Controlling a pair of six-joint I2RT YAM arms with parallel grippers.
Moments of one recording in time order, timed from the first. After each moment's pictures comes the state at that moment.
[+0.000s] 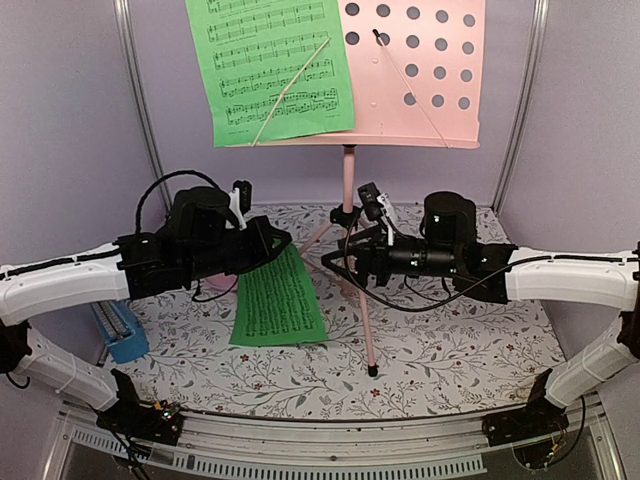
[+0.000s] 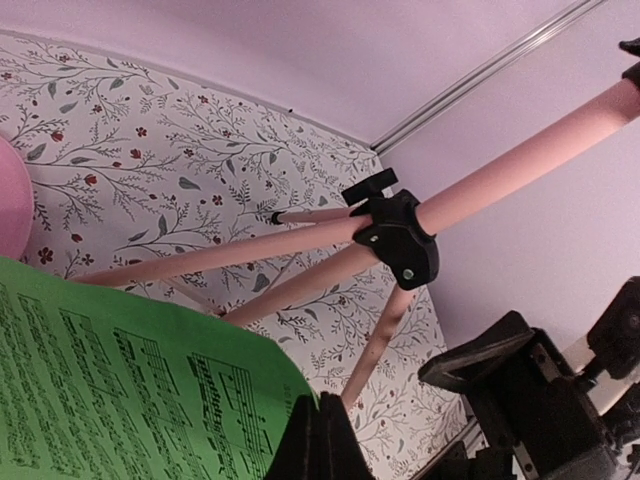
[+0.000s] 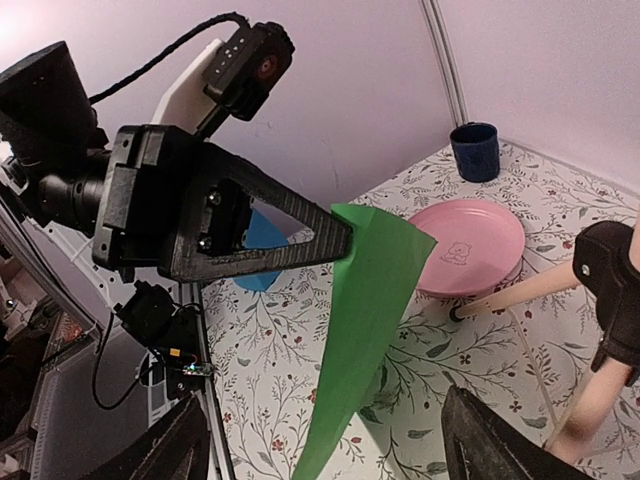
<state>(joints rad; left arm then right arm) -0.94 1.26 1.01 -0.12 -0.21 -0.90 0.90 1.41 0.97 0.27 -0.36 0.31</state>
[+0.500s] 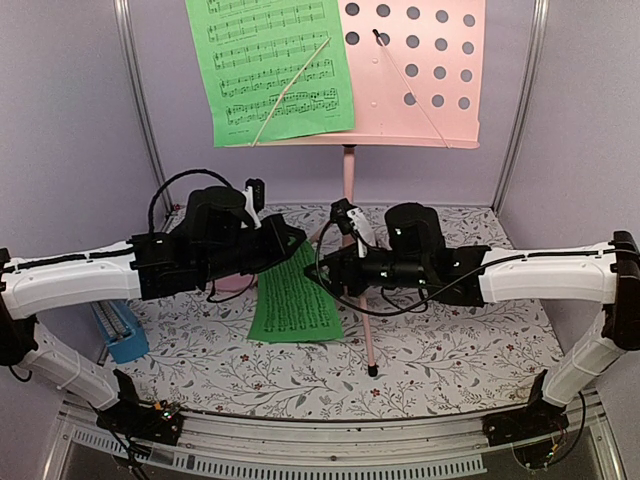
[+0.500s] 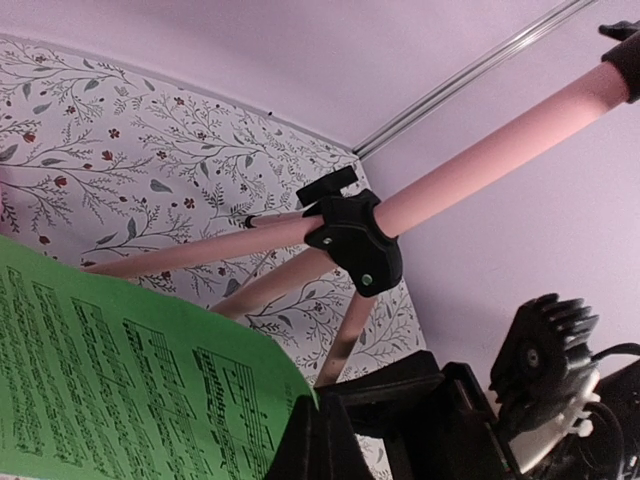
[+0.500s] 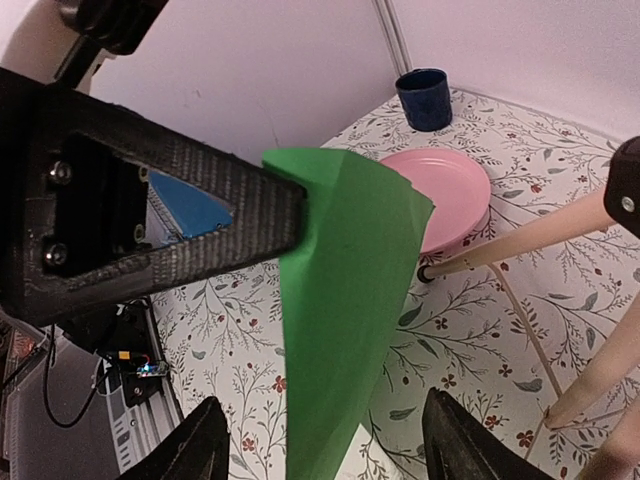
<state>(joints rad) -1.00 1.34 1.06 -0.07 -0.26 -0.92 1.00 1.55 1.07 0.16 -0.14 0.35</state>
